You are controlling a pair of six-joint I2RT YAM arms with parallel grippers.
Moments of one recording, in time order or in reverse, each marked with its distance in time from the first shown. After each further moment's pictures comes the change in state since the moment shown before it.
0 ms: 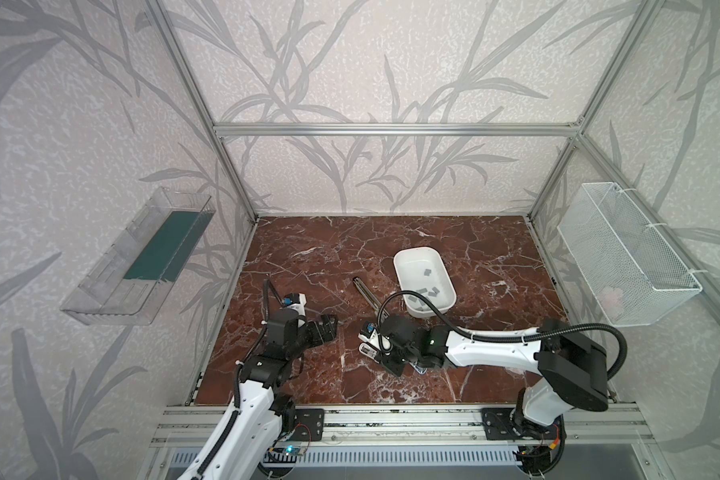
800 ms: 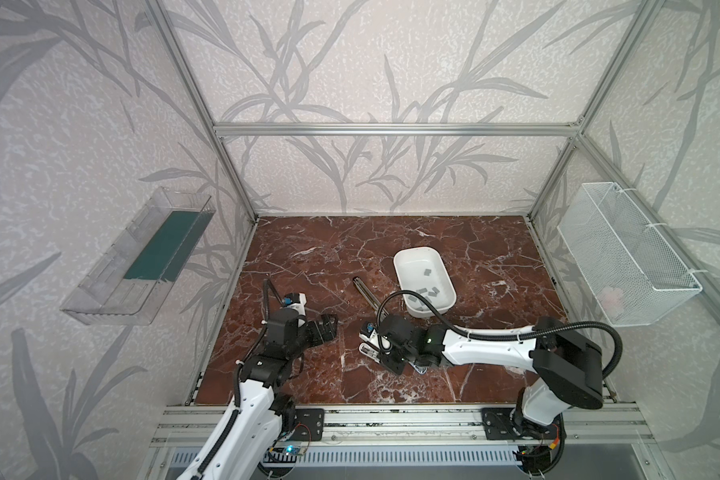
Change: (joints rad) left arm 0.000 0.006 0.000 0.006 0.000 0.000; right arm -0.008 0.025 0.019 -0.039 0.039 -0.013
